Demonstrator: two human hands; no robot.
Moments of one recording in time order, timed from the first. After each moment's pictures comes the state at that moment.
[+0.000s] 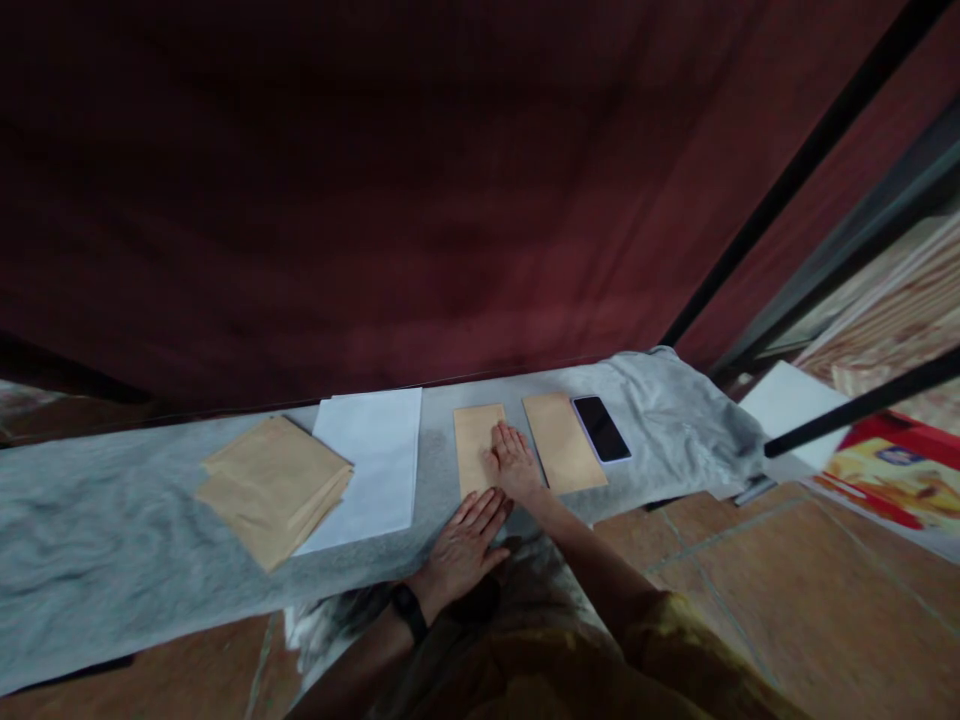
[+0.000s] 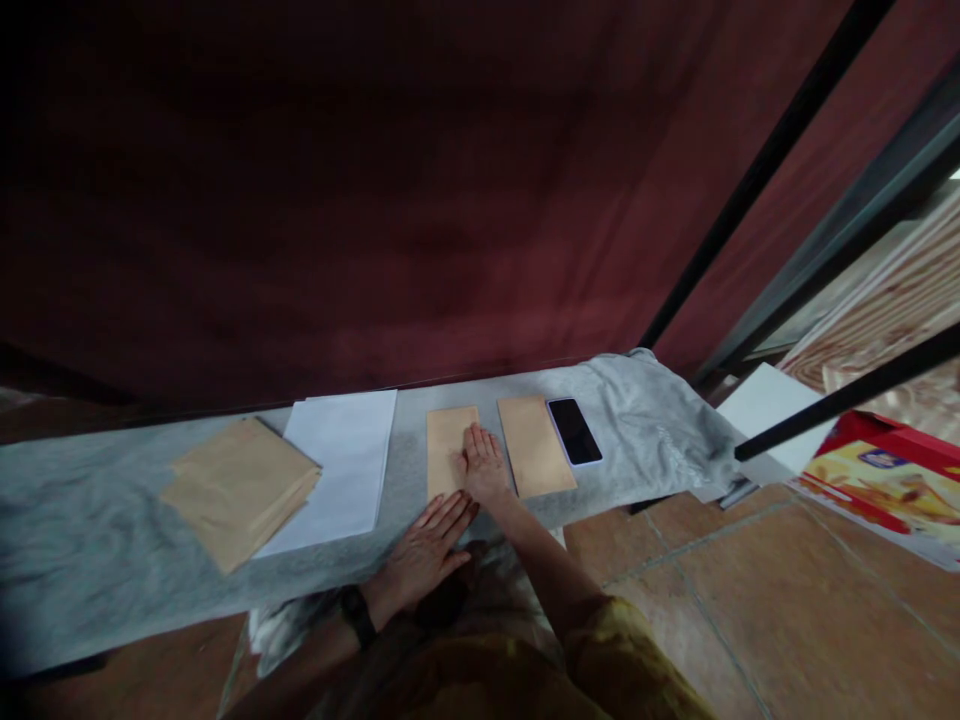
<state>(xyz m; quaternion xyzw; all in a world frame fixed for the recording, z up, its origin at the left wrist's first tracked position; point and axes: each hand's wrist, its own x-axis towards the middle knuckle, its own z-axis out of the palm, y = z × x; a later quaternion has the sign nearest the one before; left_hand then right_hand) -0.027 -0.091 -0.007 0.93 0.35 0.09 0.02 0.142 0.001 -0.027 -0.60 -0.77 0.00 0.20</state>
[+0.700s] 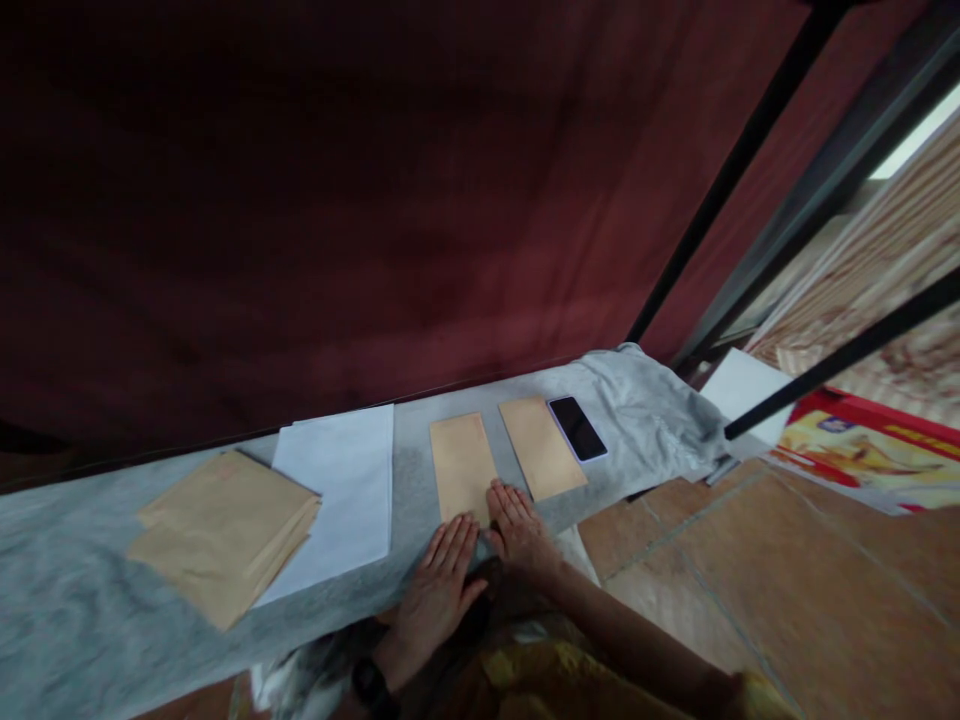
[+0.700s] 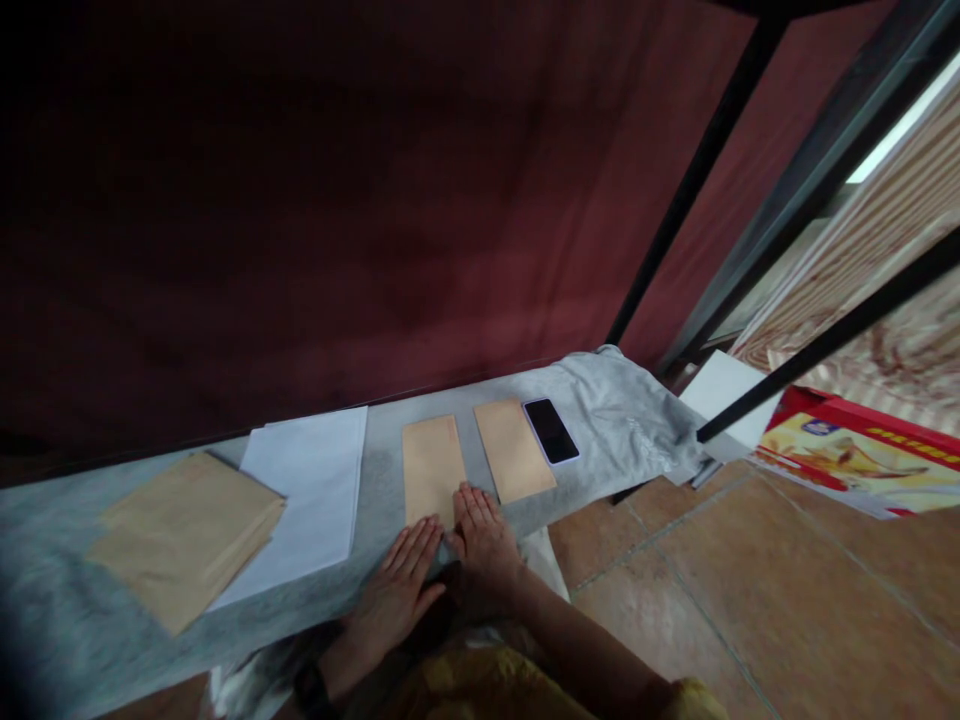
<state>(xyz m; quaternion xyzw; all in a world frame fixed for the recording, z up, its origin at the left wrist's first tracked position) -0.041 -0.114 -0.021 0.91 0.39 0.14 -0.02 0.172 -0.104 -0.028 -0.54 -0.81 -0.02 0.21</state>
